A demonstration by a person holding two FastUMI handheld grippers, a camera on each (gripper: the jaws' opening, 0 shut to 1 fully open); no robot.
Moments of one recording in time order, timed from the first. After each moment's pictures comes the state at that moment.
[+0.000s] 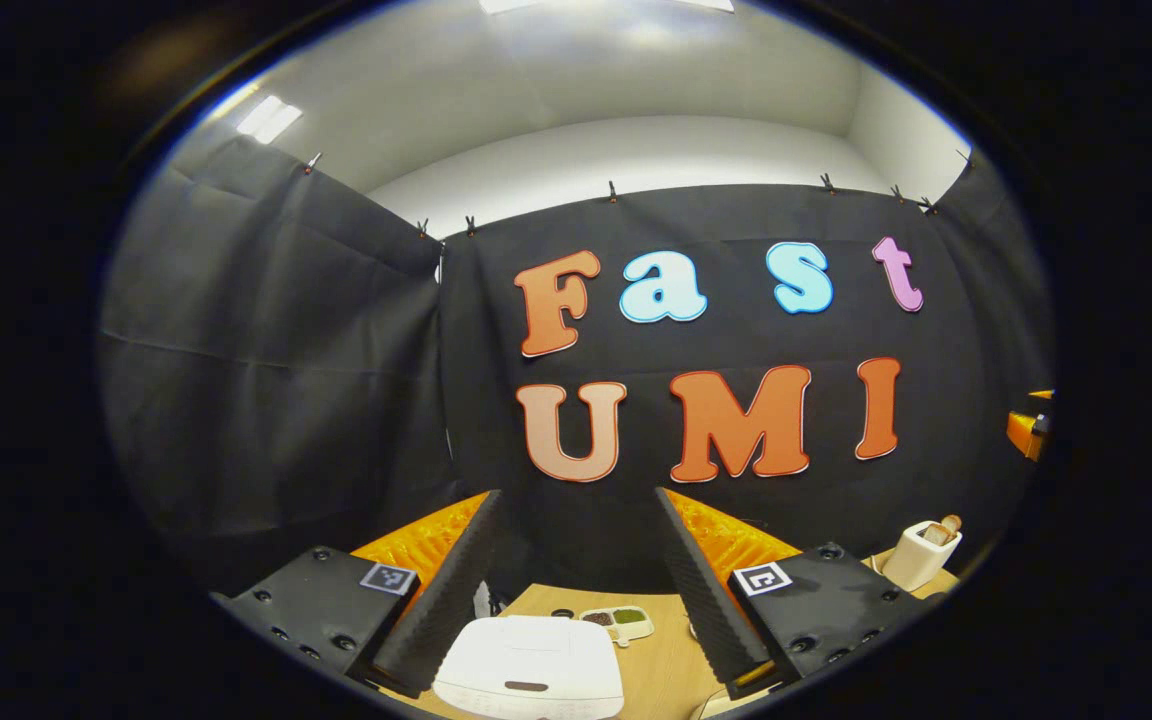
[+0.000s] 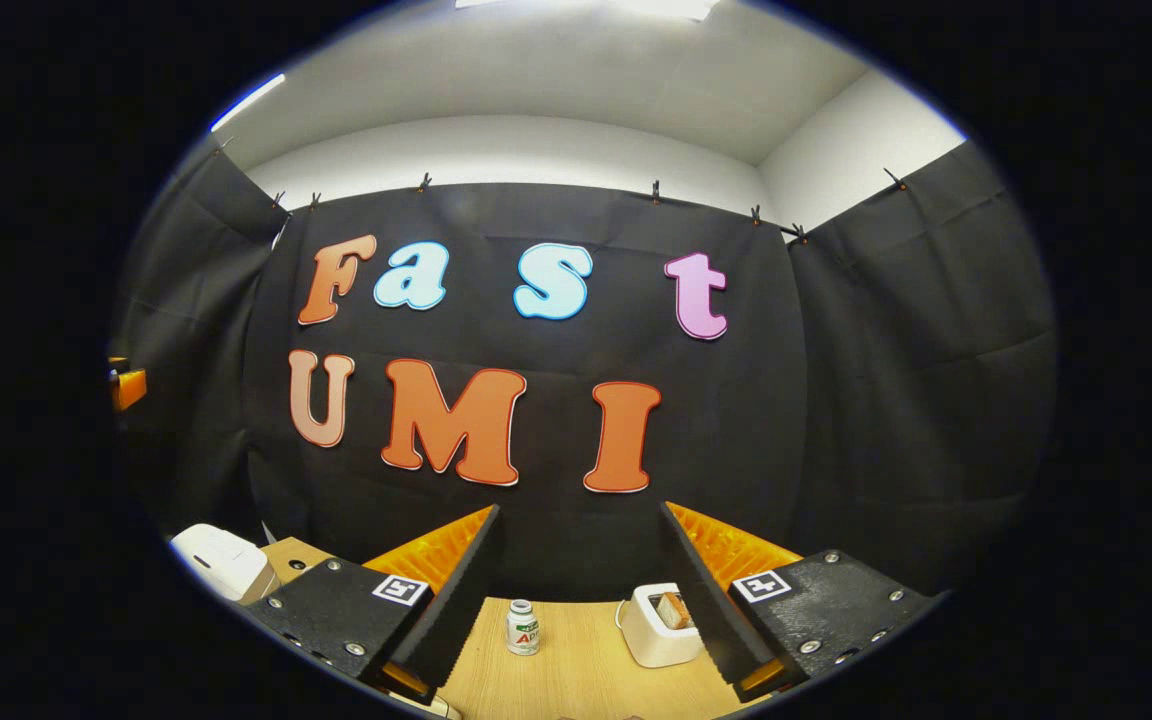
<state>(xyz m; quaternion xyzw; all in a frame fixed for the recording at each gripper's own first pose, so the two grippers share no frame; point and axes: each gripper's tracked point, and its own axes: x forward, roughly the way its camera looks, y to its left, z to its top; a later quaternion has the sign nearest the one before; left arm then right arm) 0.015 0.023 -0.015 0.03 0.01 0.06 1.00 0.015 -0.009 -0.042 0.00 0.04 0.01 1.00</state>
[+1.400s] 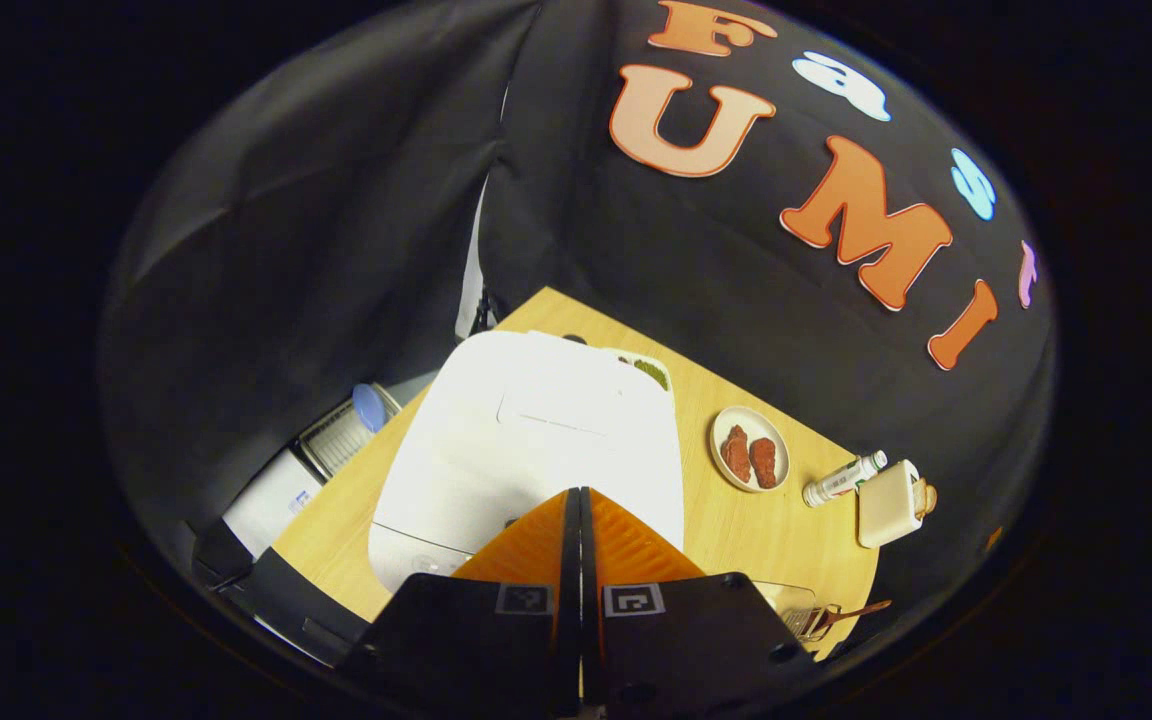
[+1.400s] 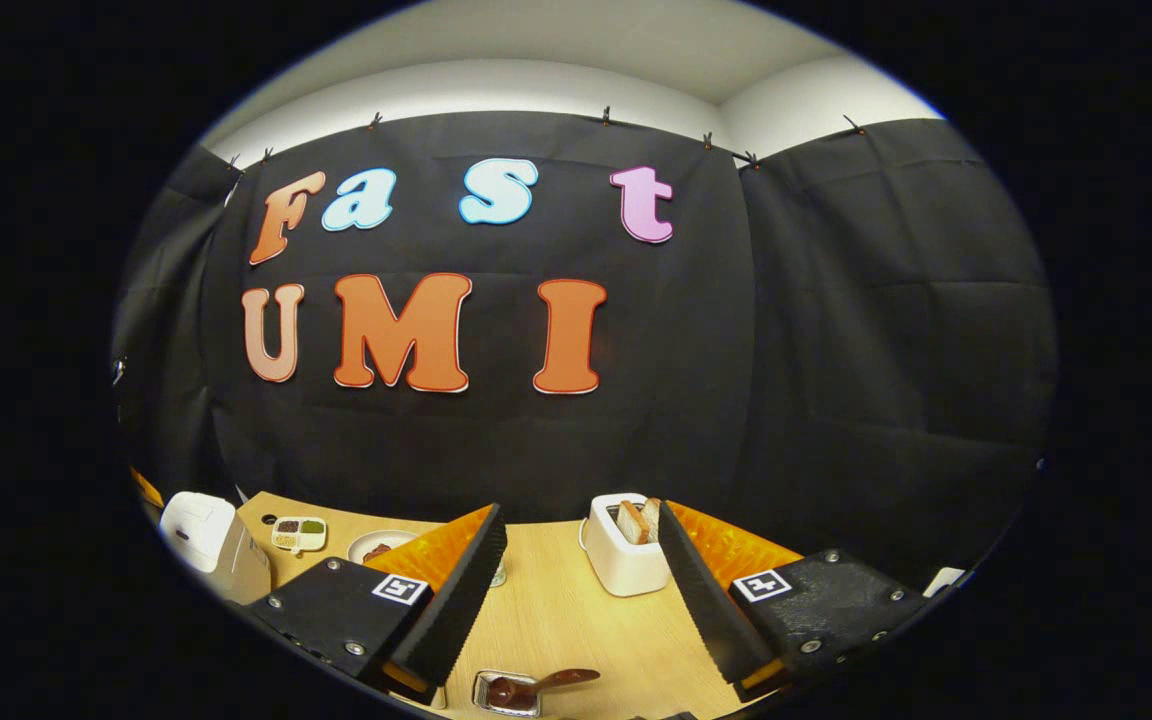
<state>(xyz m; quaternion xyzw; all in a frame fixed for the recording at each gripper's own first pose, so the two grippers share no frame) 0.022 0.085 -0.317 -0.18 0.46 0.06 0.87 -0.040 -0.052 -0.135 0.01 0.17 -0.06 0.98</state>
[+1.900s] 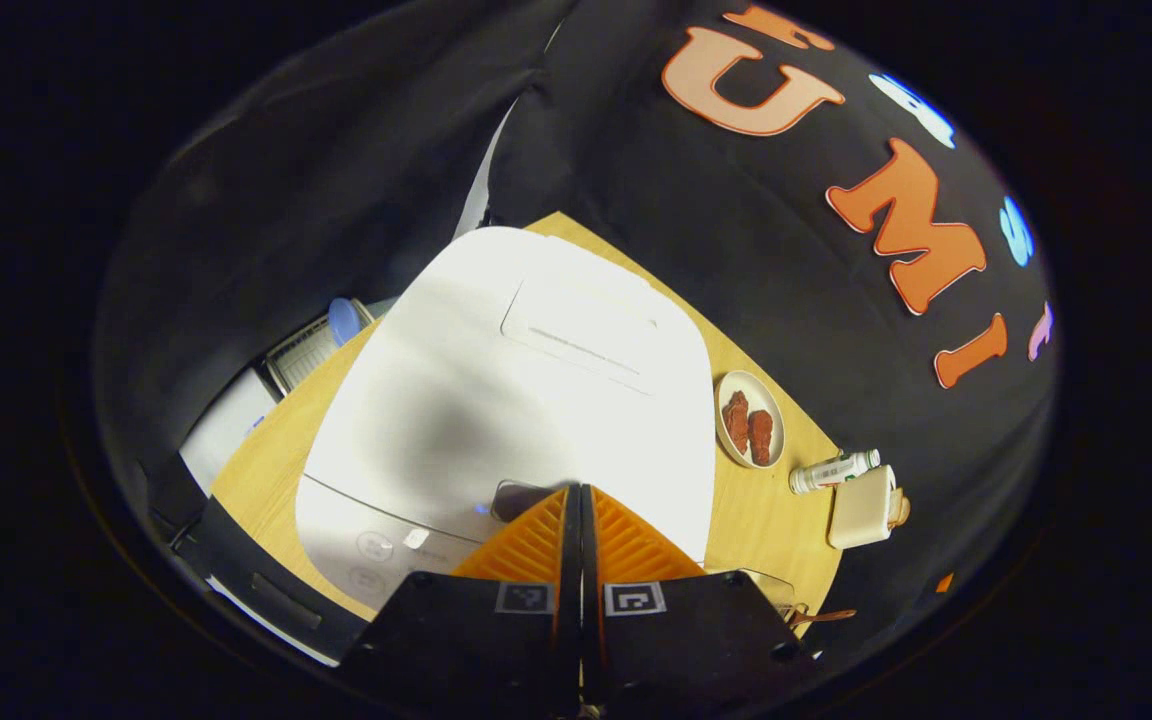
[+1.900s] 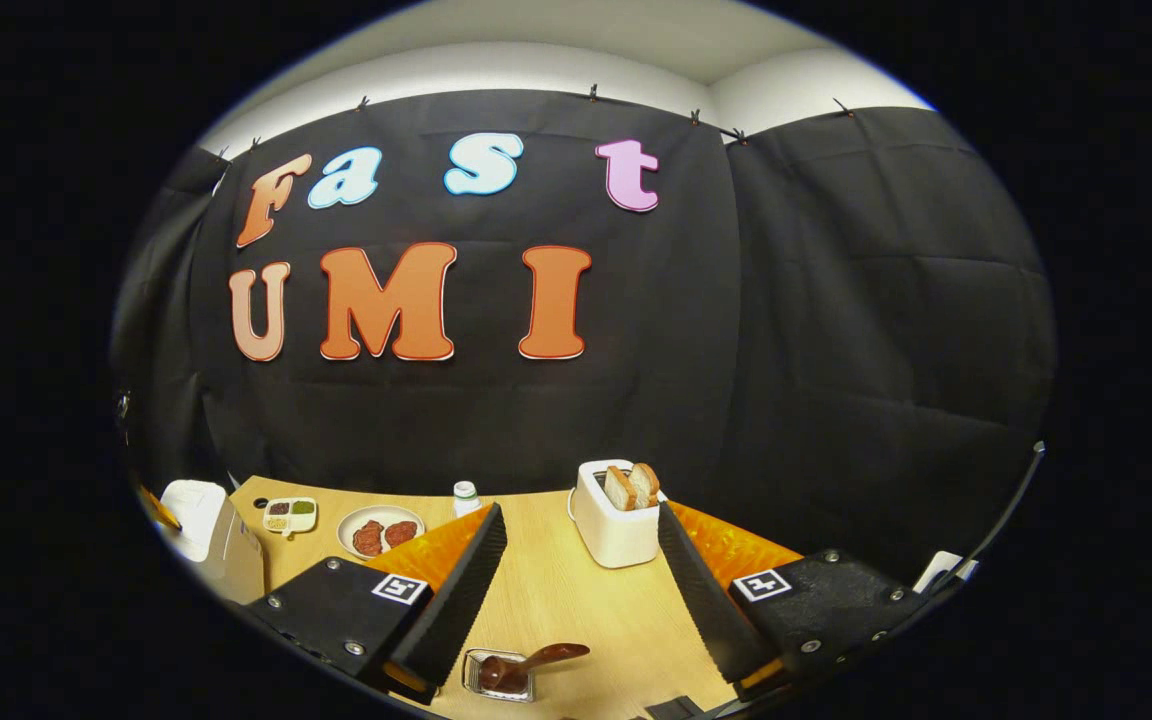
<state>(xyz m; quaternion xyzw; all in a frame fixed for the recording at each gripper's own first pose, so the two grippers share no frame) 0.013 0.075 -0.371 -0.27 0.51 0.06 0.82 -0.055 -0.058 -0.163 0.02 0.21 -0.07 0.98</state>
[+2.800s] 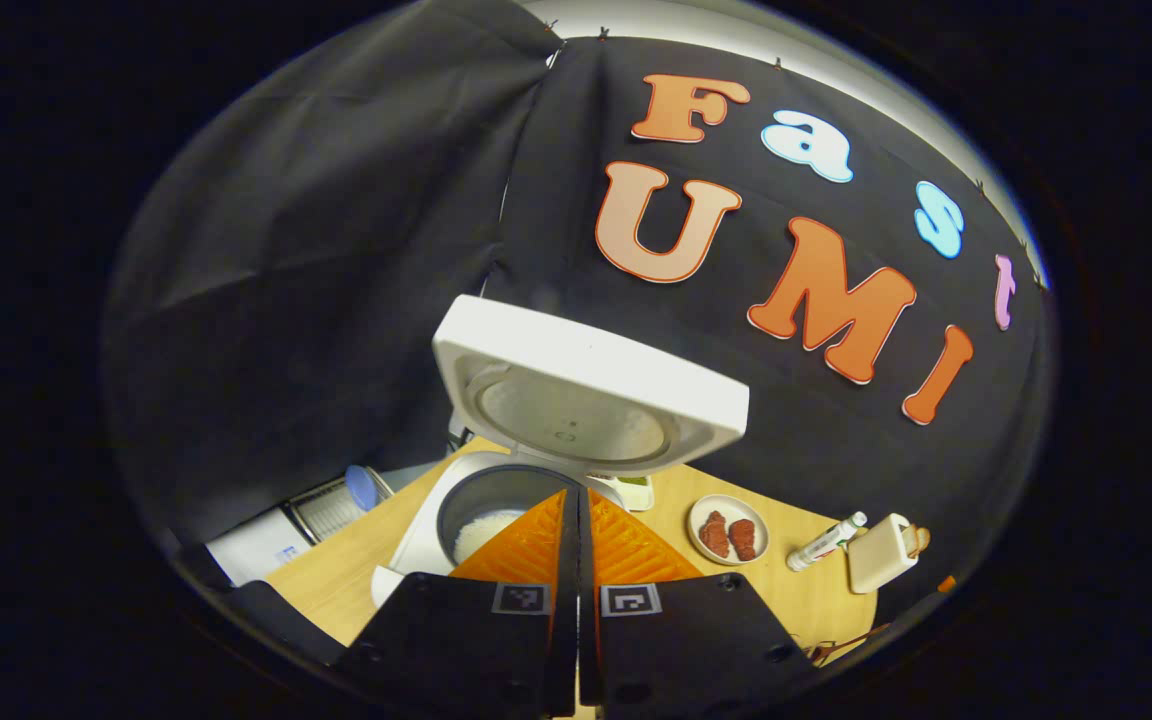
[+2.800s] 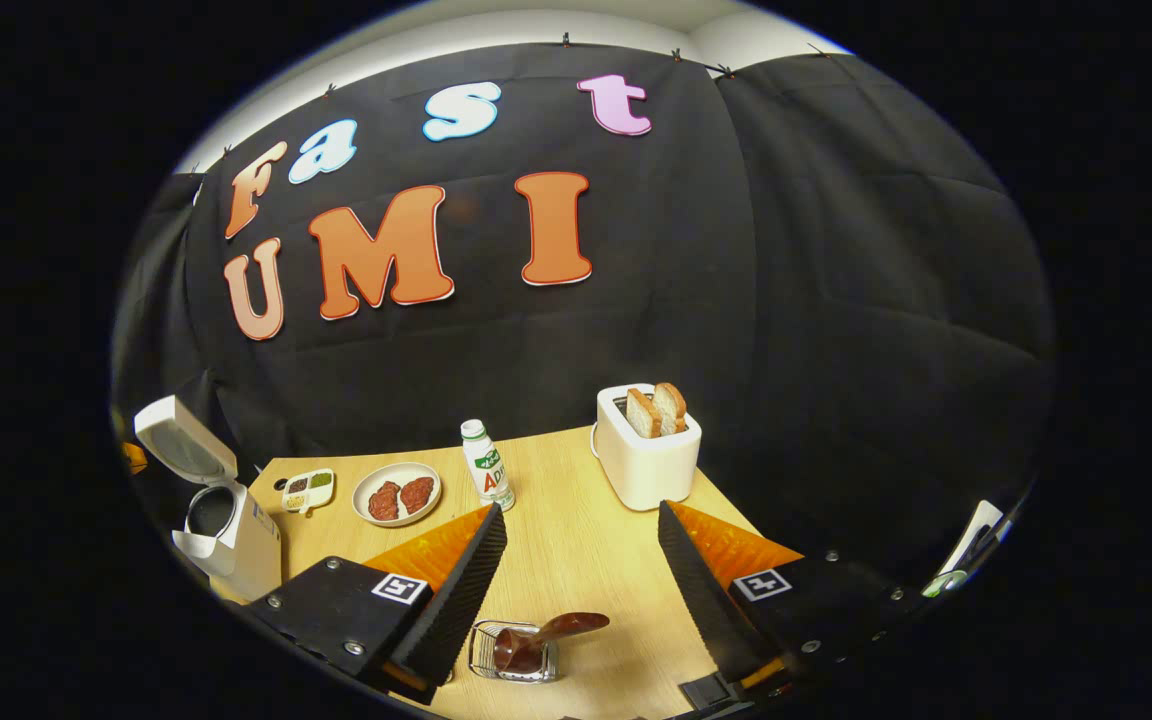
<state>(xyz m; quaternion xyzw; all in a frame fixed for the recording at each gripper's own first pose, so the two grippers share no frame) 0.032 0.090 -0.217 -0.13 0.27 0.10 0.95 -0.061 -0.057 -0.256 0.07 0.30 -0.04 0.95</state>
